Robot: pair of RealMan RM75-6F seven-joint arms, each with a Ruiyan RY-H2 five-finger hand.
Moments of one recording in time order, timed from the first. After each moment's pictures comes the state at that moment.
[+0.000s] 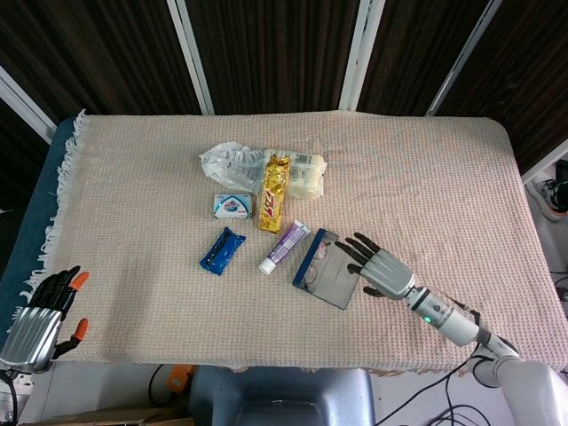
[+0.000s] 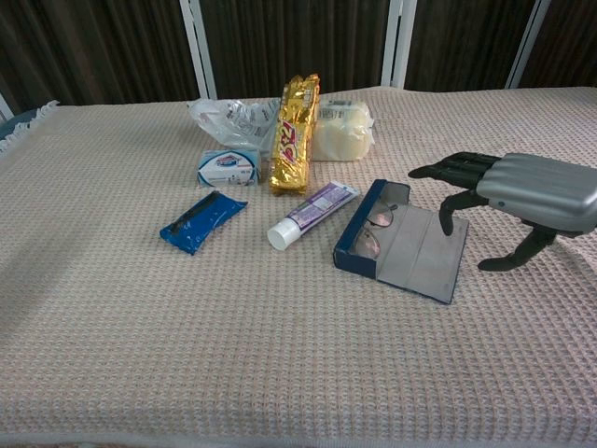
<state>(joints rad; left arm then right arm) -0.12 -1.12 0.03 -1.56 1.64 1.48 -0.04 0.64 -1.72 -0.17 -0.56 -1.80 1.33 0.34</state>
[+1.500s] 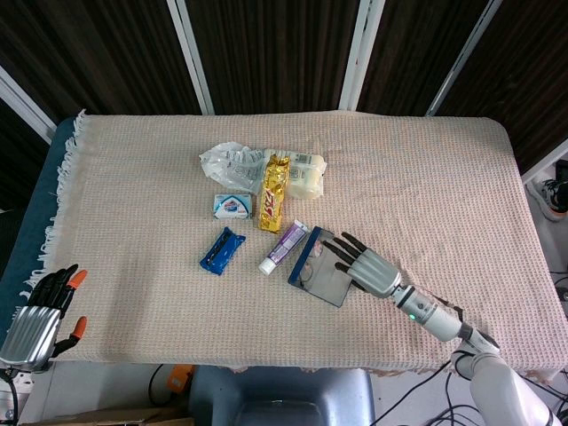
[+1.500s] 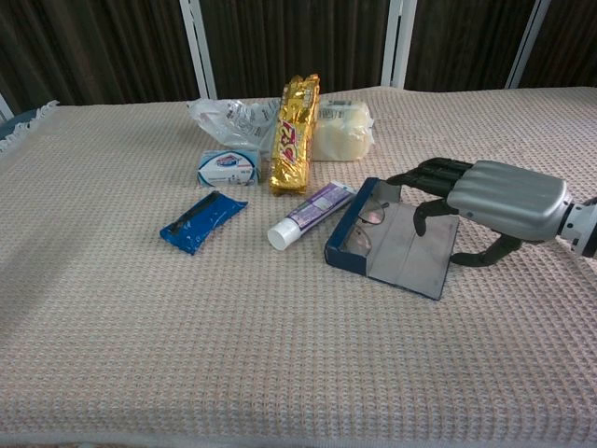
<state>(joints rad) -0.12 -1.13 0.03 -1.57 1.62 1.48 -0.02 0.65 -1.87 -0.17 -0.34 -1.80 1.35 0.32</state>
